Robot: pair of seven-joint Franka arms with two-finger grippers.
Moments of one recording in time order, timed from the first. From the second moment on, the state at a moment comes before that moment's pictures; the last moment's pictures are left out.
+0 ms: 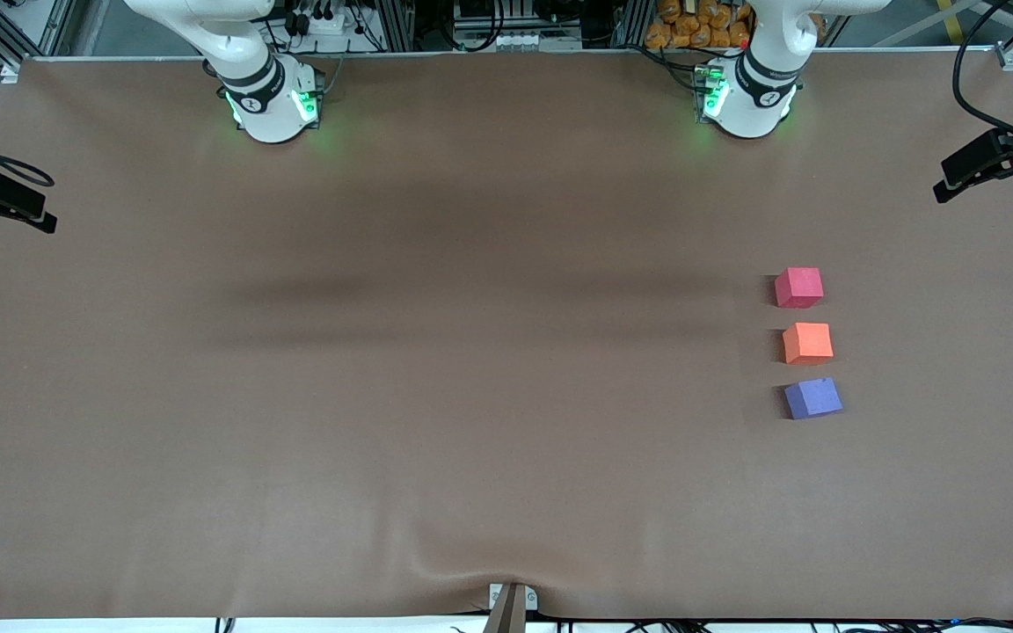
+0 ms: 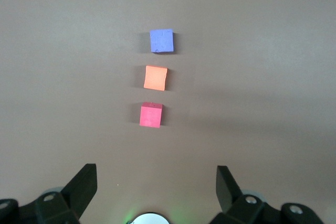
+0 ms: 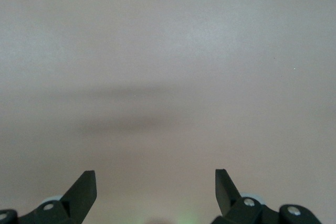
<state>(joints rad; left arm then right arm) -0.12 -0.05 0.11 -1.52 -0.02 1.44 -0.12 -0.03 -0.01 -0.08 -1.57 0.01 1.49 -0.09</state>
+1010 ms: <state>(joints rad) -0.13 -0.04 0.09 -1.53 -0.02 1.44 -0.12 -0.03 0.00 -0.09 -1.57 0.01 1.49 -0.09</state>
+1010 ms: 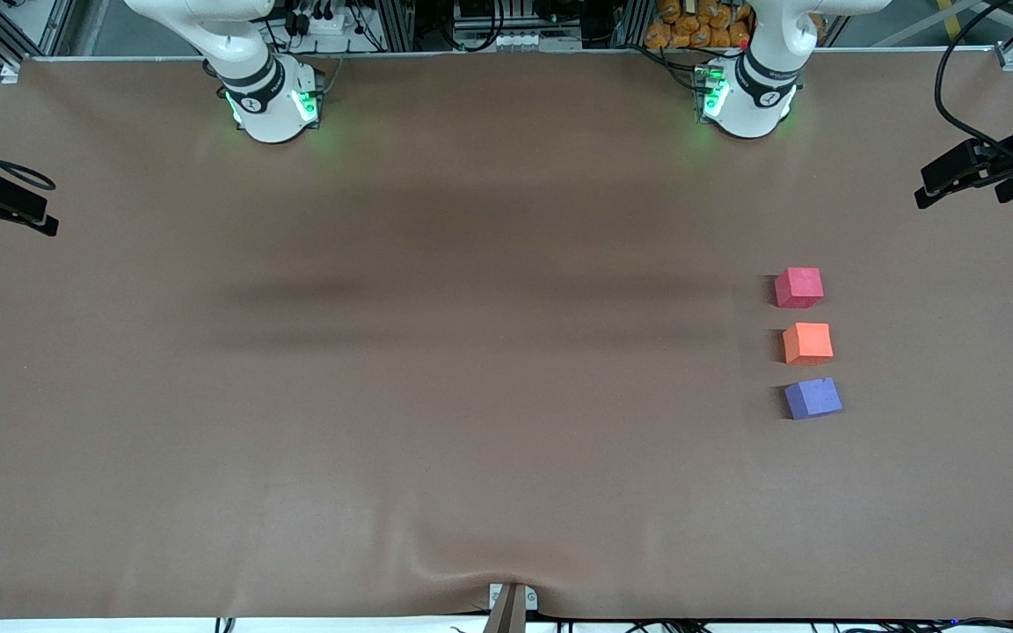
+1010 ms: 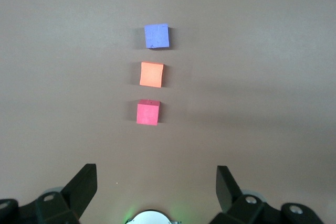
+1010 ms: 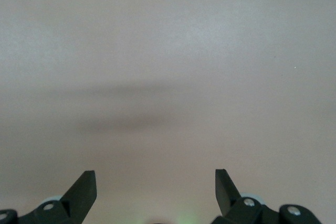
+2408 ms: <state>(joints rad) -0.13 -0.02 0.09 -1.52 -0.02 1.44 -0.12 -0.04 0.00 -0.09 -1.57 0.01 1.49 -0.09</state>
